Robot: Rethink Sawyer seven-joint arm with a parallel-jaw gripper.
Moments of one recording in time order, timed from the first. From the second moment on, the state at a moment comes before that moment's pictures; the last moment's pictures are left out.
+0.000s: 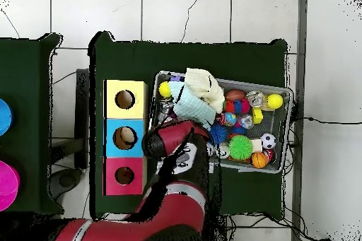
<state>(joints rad) 0.08 -0.28 -0.27 1.46 -0.35 0.24 2.82</state>
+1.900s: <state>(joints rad) 0.36 0.26 -1.03 1.41 0.39 -0.39 2.82</state>
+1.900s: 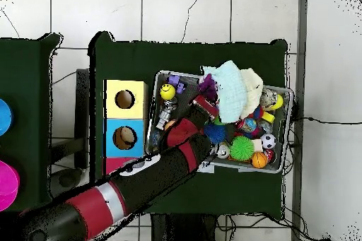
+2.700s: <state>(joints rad) 0.18 -0.15 -0.85 1.41 0.02 0.03 2.81</state>
